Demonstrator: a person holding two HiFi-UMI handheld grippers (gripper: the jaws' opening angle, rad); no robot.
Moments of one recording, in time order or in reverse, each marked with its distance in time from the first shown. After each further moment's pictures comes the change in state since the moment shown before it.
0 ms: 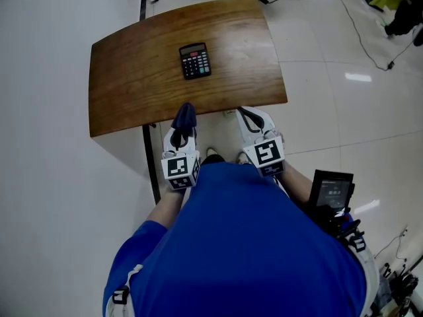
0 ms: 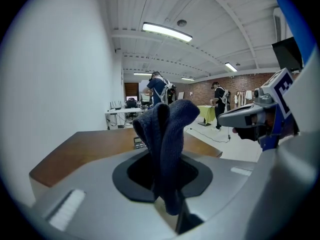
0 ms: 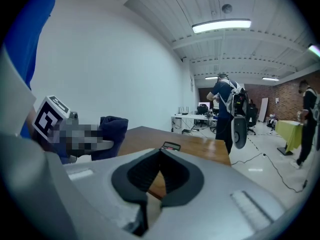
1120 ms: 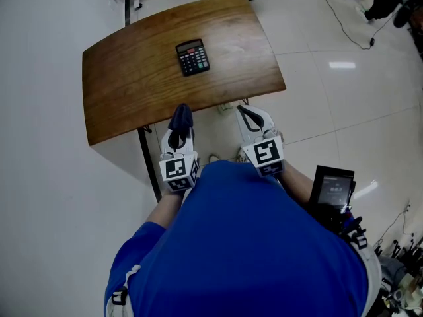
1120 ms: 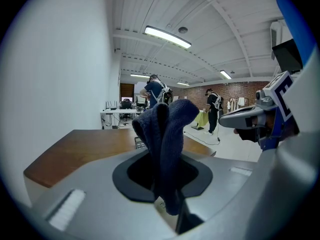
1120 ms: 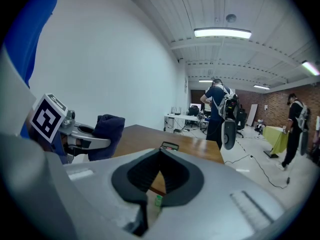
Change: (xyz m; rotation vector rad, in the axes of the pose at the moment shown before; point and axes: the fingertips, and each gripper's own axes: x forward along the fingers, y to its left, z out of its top) left arm -0.043 0.038 -0.010 -0.040 -0.045 -0.085; right arm -0.015 0.061 0.009 -0.031 0.020 -0.134
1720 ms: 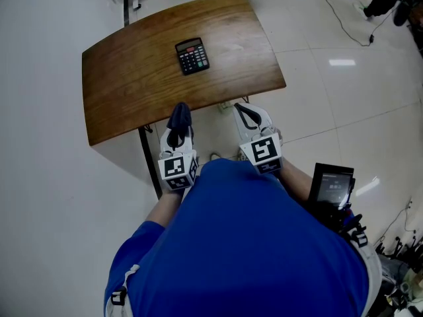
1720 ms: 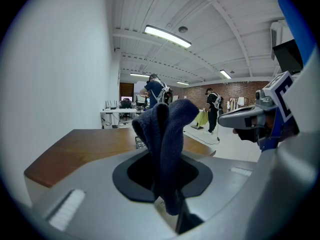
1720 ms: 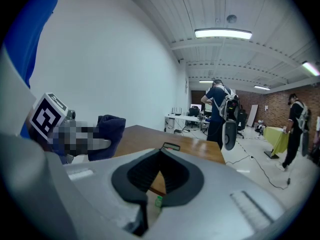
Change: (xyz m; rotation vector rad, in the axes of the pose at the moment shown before) left arm 0.001 0.000 0.002 0.000 0.008 -0.005; right arm 0.002 0.002 0.003 -0.003 -0.003 0.003
